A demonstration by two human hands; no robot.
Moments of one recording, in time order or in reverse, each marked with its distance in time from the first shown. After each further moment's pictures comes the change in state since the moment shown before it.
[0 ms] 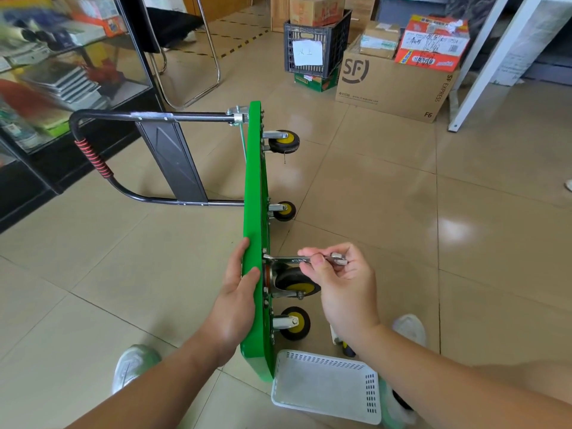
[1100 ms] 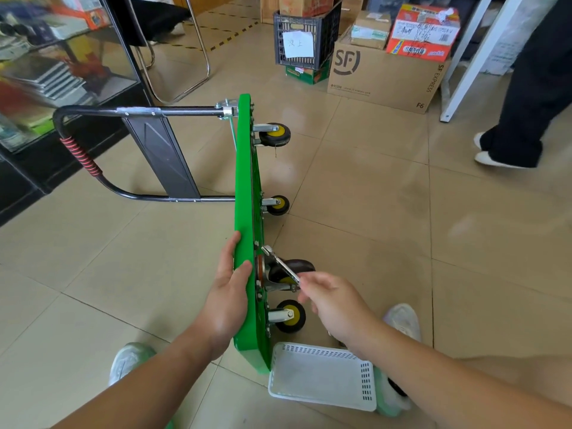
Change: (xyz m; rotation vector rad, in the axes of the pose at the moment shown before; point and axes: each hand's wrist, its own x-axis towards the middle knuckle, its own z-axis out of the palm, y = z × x) left_hand -0.001 0.003 0.004 0.003 0.015 0.001; right_hand -0.010 0.005 -0.031 -0.688 -0.307 0.407
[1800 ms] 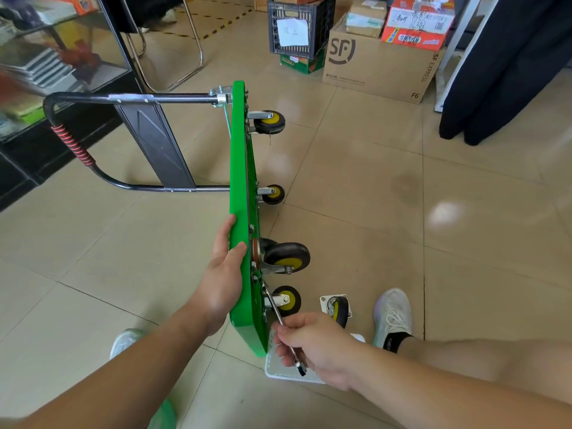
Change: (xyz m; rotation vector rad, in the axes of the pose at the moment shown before) left_hand -0.003 0.005 0.000 -0.039 -0.025 -0.018; right_hand -0.035 0.045 0.045 0.470 -0.241 0.331
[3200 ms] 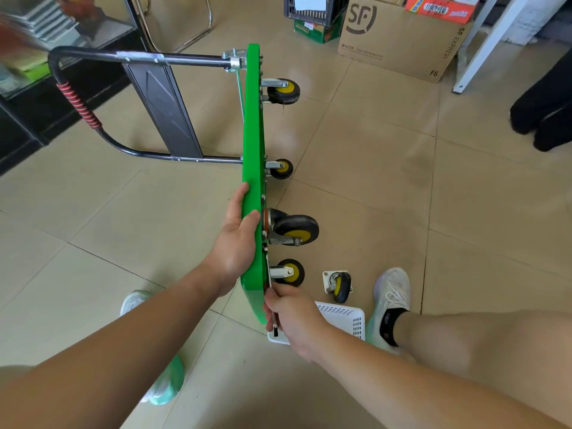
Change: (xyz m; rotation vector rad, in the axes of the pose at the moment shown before) left_hand -0.006 0.003 -0.006 0.125 -0.015 0.010; right_hand 0.026 0.026 0.044 0.010 0.059 -0.117
